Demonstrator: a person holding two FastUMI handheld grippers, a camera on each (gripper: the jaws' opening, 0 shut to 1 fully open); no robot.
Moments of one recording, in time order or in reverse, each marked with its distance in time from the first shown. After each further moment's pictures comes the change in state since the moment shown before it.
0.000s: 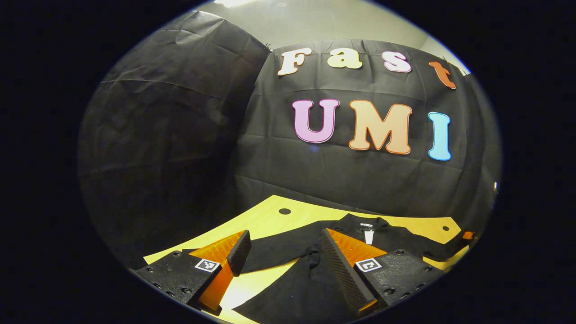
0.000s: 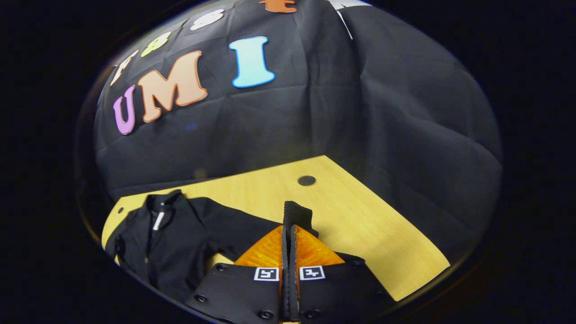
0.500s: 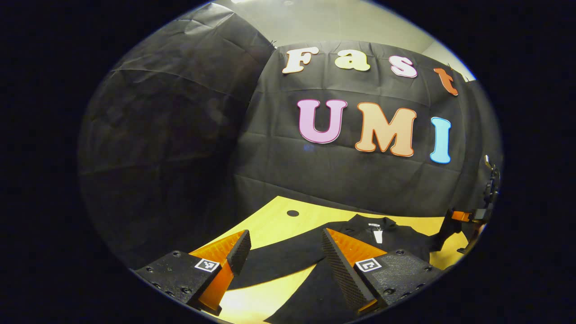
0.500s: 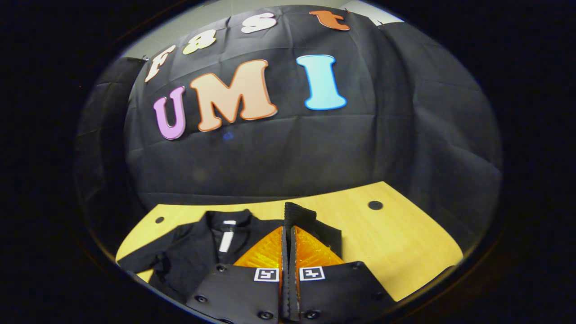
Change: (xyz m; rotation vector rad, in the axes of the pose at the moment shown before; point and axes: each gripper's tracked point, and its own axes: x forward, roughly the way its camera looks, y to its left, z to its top) left arm 0.017 0.072 0.002 -0.020 0.016 -0.041; right arm -0.036 0.197 0.036 -0.087 -0.095 0.177
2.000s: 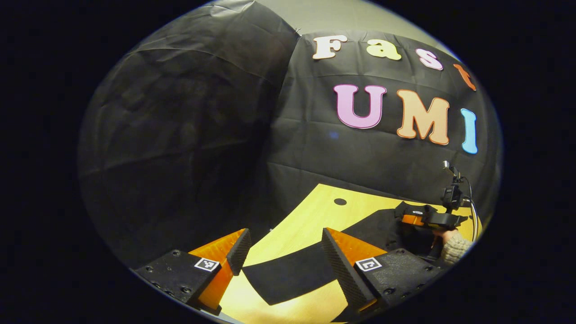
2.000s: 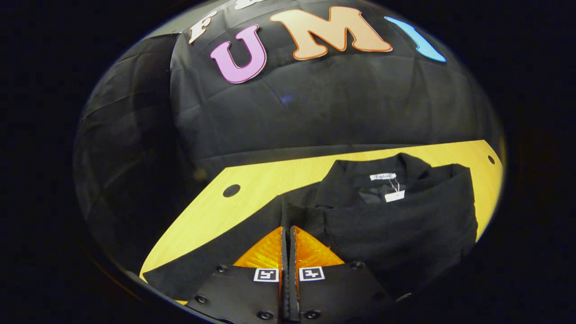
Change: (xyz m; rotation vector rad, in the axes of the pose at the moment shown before) left arm 0.027 0.117 -0.028 0.021 0.082 0.150; right arm 0.120 0.283 -0.142 -0.029 0.293 0.347
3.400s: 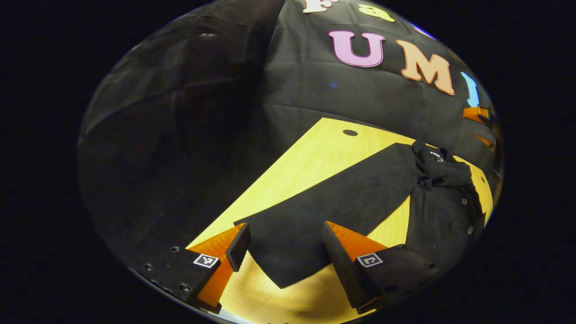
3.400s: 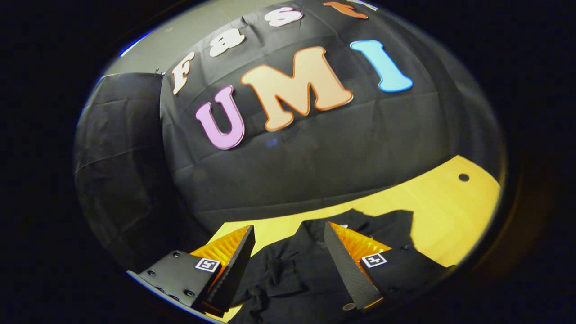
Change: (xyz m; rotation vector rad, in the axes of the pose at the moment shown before) left arm 0.030 0.015 -0.164 0.045 0.359 0.000; right arm -0.155 -0.063 0.121 0.117 -0.339 -0.060
